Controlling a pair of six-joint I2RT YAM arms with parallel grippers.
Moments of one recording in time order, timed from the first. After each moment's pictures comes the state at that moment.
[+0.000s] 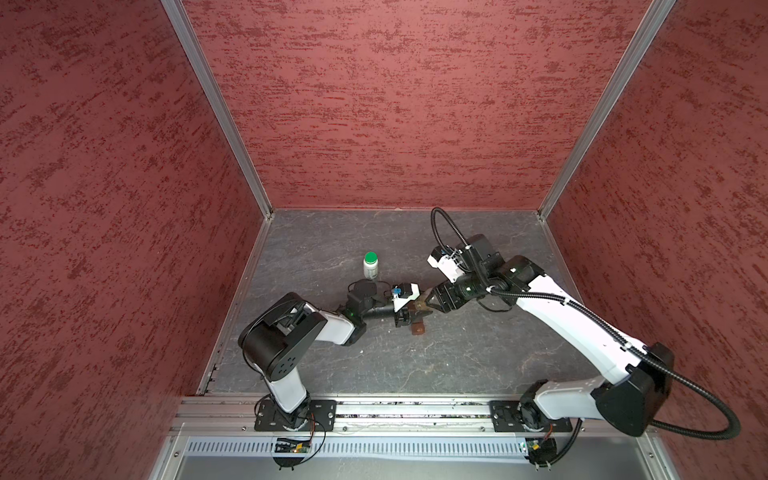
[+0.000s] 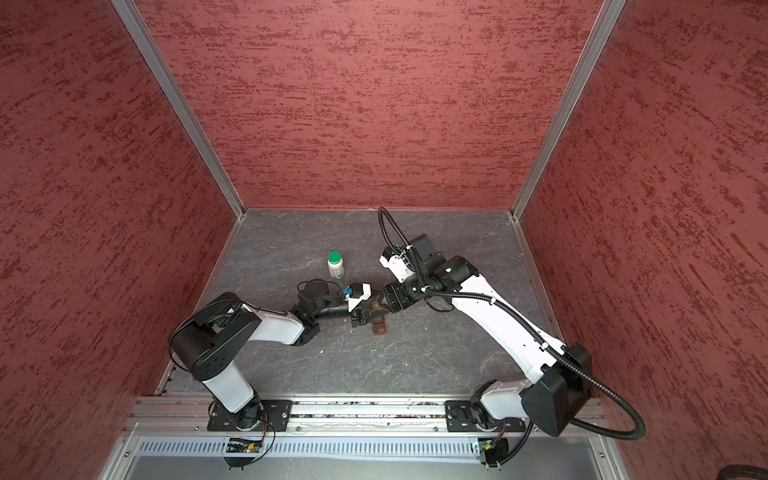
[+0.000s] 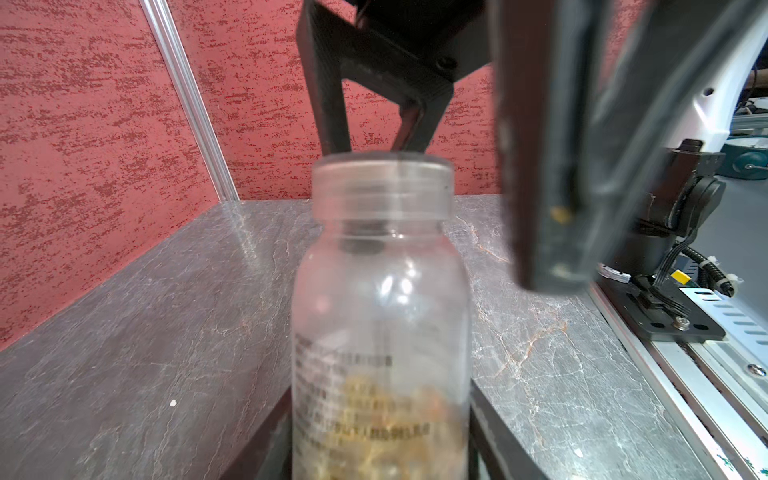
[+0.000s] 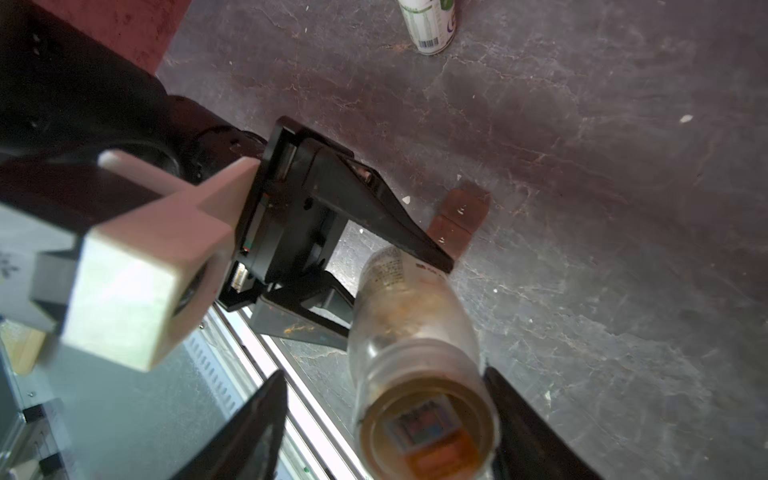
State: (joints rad) left arm -0.67 1.71 0.56 1.07 0.73 0.17; right arm 0.63 1.36 1.29 -0.92 -0.37 0.11
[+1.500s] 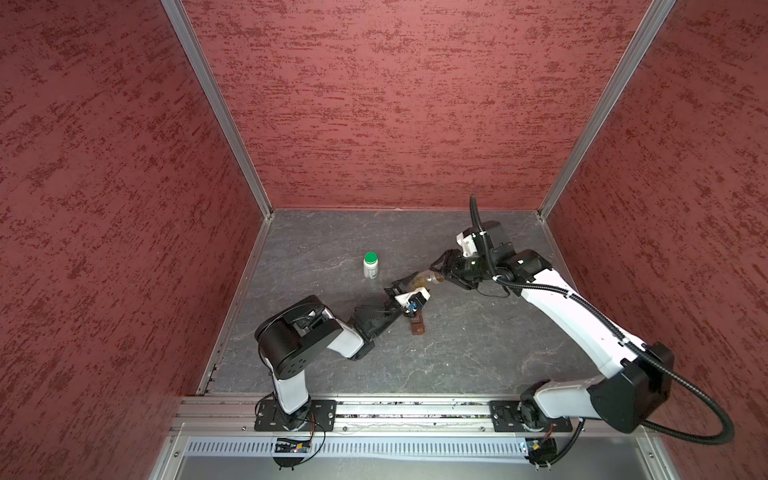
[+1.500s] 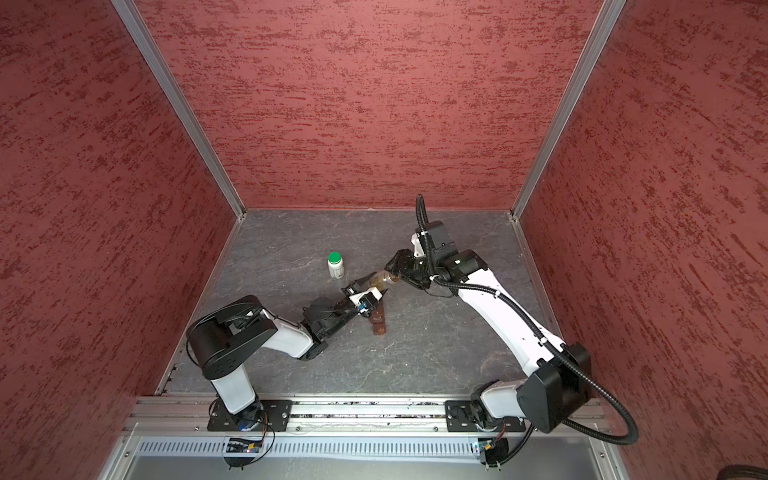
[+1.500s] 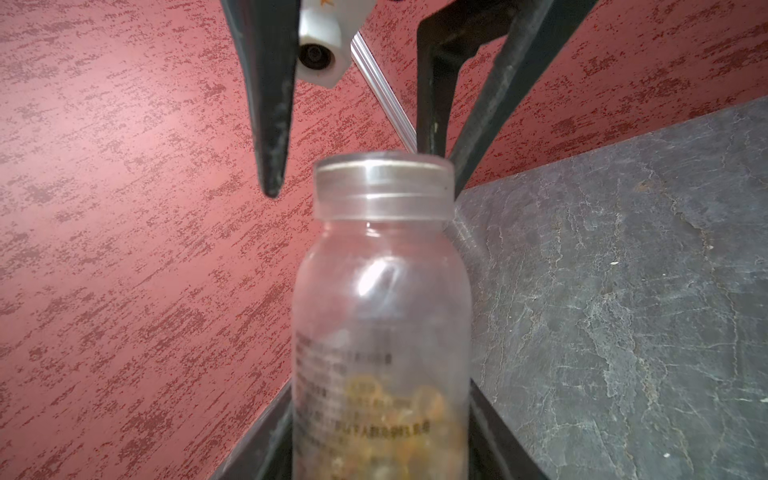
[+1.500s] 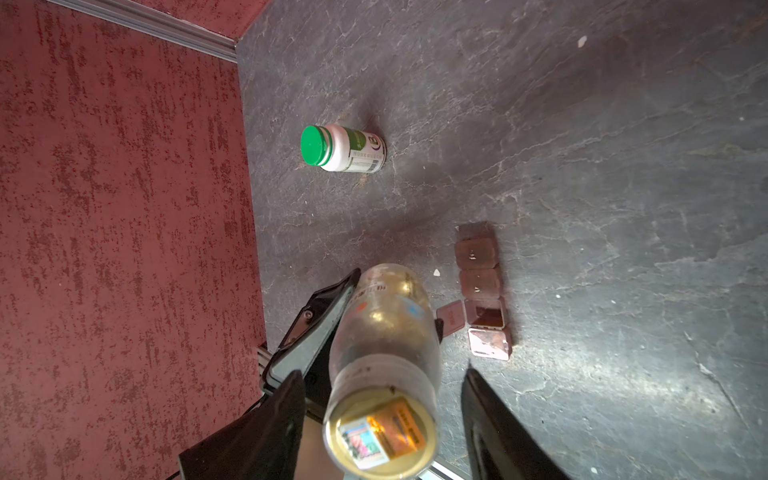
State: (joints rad) left arm -0.84 1.78 0.51 1.37 -0.04 0.61; right arm 0.49 1.38 1.29 -0.73 -0.37 0.88
